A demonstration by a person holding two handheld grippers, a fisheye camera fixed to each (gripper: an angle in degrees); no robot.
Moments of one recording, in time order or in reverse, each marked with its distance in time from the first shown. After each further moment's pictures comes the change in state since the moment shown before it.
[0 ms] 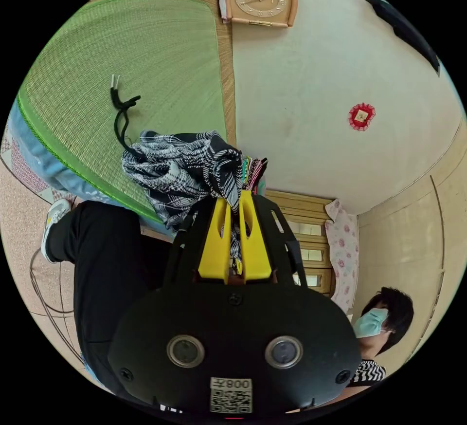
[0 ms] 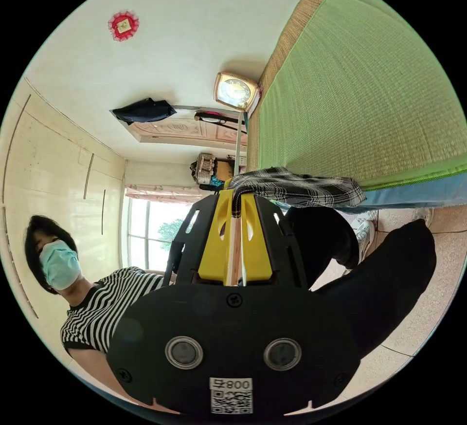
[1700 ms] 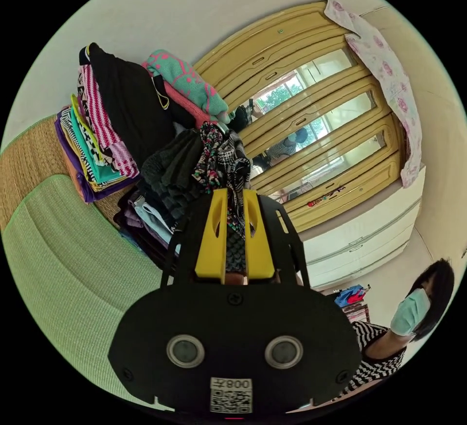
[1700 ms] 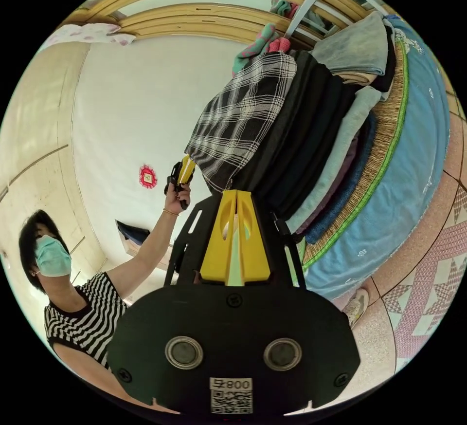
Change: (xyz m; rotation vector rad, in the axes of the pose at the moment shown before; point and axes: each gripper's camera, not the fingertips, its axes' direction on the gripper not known) left arm 0.507 0.266 0.743 -0.819 -0.144 0.850; right arm 0.029 0.160 -0.522 0.886 0.148 -0.077
